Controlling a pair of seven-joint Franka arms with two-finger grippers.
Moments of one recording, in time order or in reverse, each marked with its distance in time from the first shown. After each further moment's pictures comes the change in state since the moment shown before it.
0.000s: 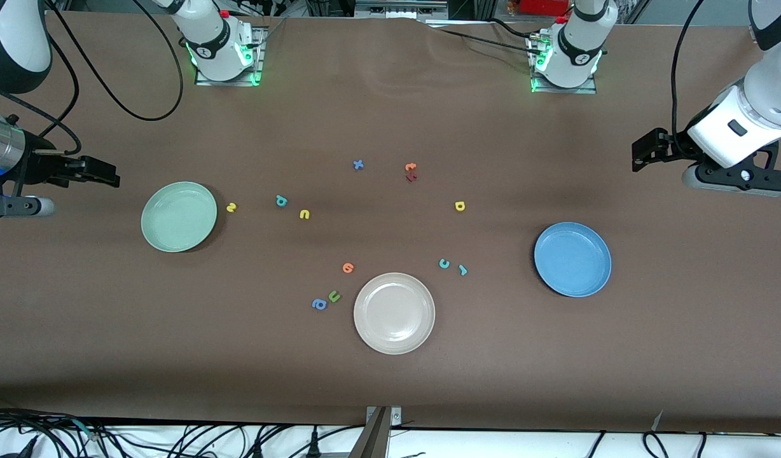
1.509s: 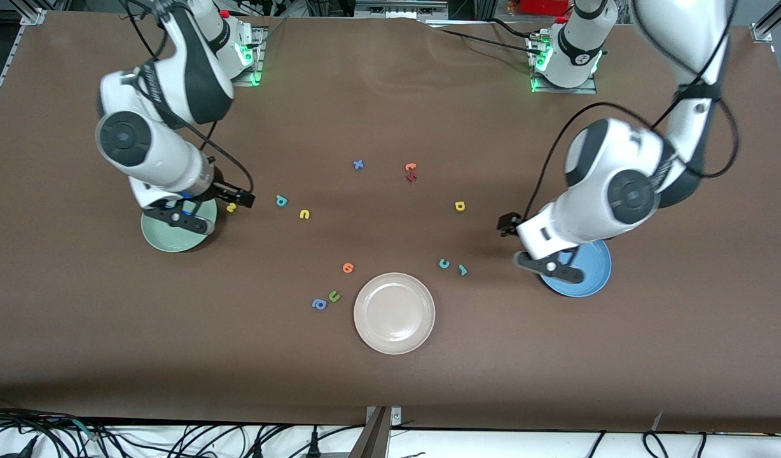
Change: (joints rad) left arm -0.209 0.441 -0.039 0.008 -0.113 0.394 0.005; right arm 0.222 0.053 0.119 -0.386 0.000 0.427 0.668
